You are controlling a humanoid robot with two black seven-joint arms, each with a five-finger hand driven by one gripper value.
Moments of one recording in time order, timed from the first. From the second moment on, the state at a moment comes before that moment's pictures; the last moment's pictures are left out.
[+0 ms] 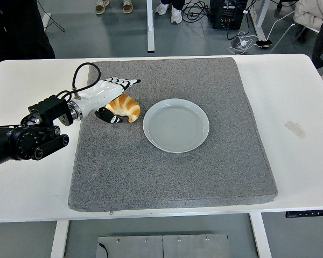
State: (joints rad) left arm -1.10 0.20 0.29 -0.60 1.04 0.44 -0.42; right arm -0.09 0.00 0.08 0.13 -0.09 -0.05 0.23
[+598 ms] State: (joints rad) left arm -1.09 0.19 0.29 -0.57 1.04 0.43 -0.42; right arm -0.09 0.00 0.08 0.13 -0.09 -0.05 0.23
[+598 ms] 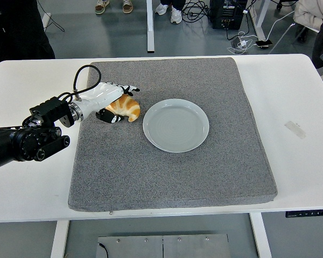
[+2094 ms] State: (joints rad) left arm -1.28 0.27 0.25 -0.80 1.14 0.50 -0.46; right arm -0.09 0.00 0.08 0.13 -0.09 -0.05 0.23
